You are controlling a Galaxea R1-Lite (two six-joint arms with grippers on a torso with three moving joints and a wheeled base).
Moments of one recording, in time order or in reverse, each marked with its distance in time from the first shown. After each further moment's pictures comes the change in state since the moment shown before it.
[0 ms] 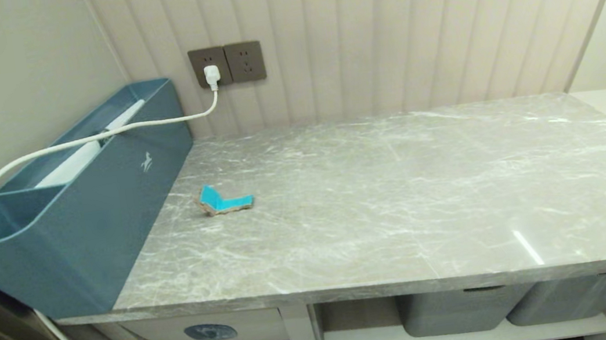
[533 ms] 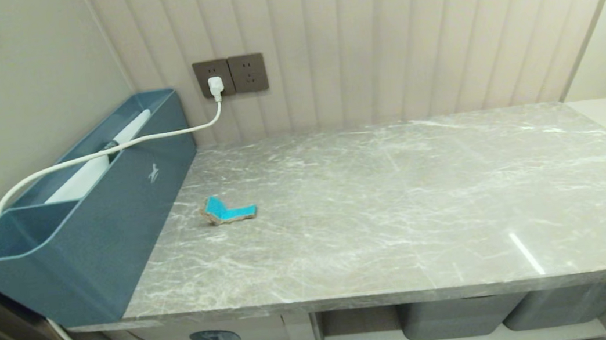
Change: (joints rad) left arm 0.000 0.042 -0.185 -0.009 -0.214 0.007; right arm 0.000 0.000 0.000 -0.001 -0.001 0.016
